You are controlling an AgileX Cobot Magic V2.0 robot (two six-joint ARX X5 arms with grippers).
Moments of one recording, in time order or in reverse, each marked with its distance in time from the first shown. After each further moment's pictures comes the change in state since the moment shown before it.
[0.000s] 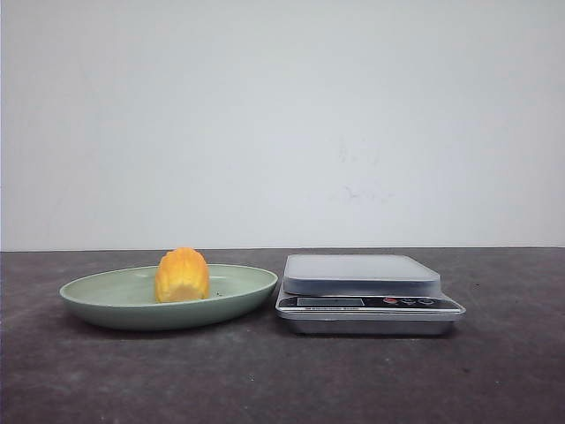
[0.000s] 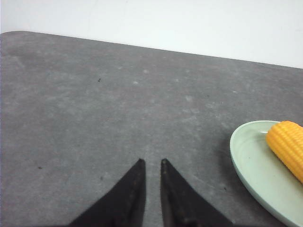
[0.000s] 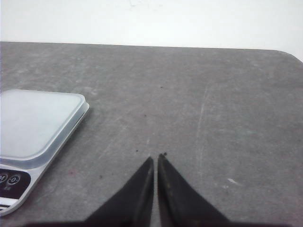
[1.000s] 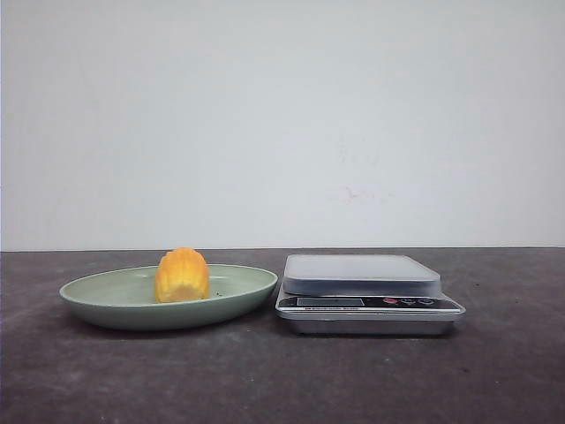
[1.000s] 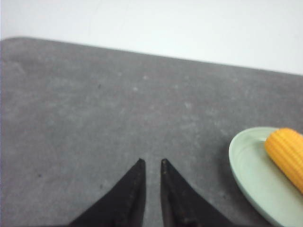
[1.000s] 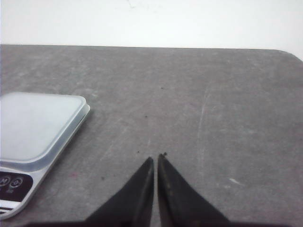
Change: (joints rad) left arm 0.000 0.000 0.000 0.035 -0.003 0.000; right arm 0.000 0.000 0.000 0.007 -0.002 0.036
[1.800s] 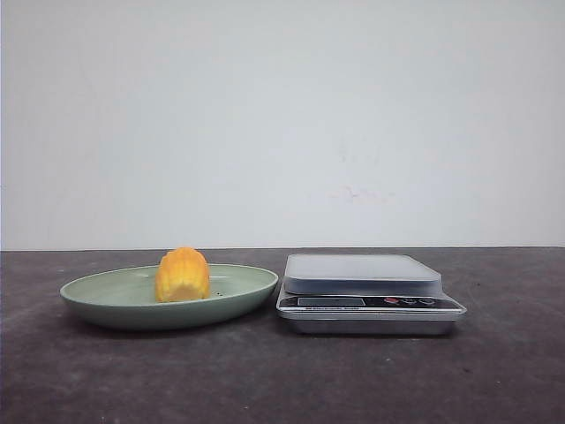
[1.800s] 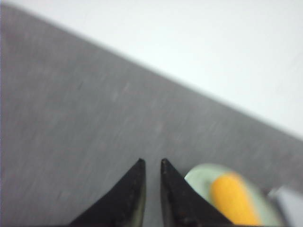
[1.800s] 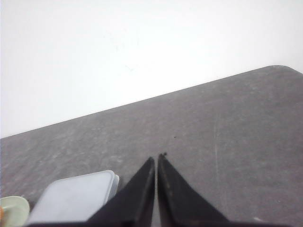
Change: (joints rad) left arm -0.001 0.175 0.290 -0.091 0.035 -0.301; right arm 0.000 0.085 0.280 -0.097 0.031 0.273
